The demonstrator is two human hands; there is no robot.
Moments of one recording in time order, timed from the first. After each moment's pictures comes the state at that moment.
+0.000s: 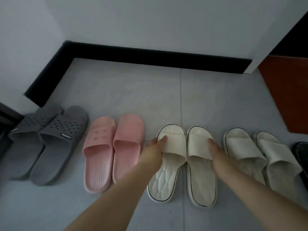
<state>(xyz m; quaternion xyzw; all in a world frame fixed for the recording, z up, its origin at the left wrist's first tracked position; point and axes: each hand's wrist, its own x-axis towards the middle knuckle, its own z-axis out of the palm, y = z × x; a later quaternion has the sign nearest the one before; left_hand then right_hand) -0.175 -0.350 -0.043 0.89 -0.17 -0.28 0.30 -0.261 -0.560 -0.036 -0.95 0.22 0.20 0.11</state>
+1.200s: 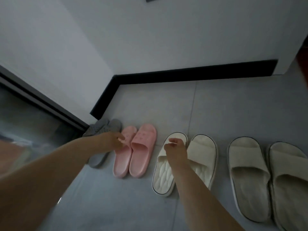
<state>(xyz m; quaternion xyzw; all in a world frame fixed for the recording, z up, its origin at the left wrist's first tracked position) -0.156 -0.286 0.133 0.94 -0.03 -0.34 -0.03 -0.237 -0.493 0.053 -0.63 0.29 0.09 0.71</state>
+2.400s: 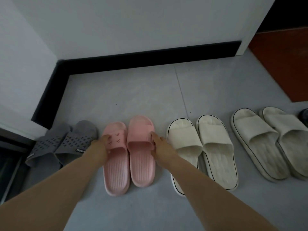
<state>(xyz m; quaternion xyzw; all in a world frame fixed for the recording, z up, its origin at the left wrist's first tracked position) -0.062 -0.171 -0.038 0.96 -0.13 -0.24 0.06 -0.175 -0.374 -0.037 -0.89 0.18 0.19 0.38</state>
